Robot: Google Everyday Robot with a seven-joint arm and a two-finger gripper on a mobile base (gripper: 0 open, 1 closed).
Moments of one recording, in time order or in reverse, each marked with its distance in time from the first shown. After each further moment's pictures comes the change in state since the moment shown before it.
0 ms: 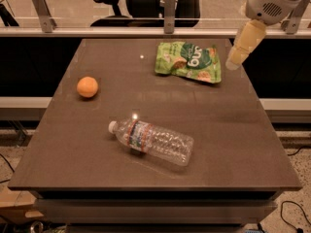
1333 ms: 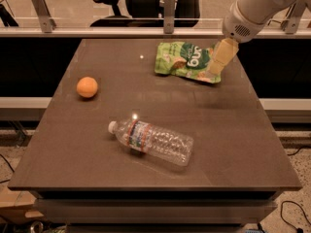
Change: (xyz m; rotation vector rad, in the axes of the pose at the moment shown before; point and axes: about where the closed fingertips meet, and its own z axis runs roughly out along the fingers) arm -0.019 -0.009 0.072 -0.008 -0.056 0.001
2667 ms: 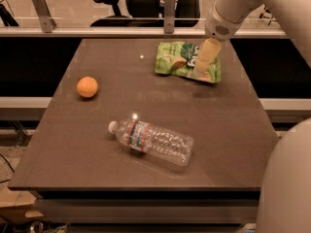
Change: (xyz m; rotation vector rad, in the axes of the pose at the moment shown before) arm -0.022 -0.019 0.046 -0.051 0.048 -0.051
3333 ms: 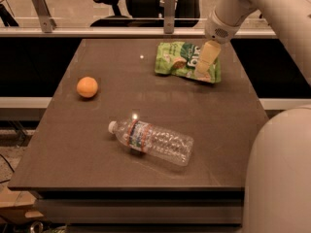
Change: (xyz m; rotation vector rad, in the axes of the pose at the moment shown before) arm 0.010 -0.014 0.020 -0.021 0.010 0.005
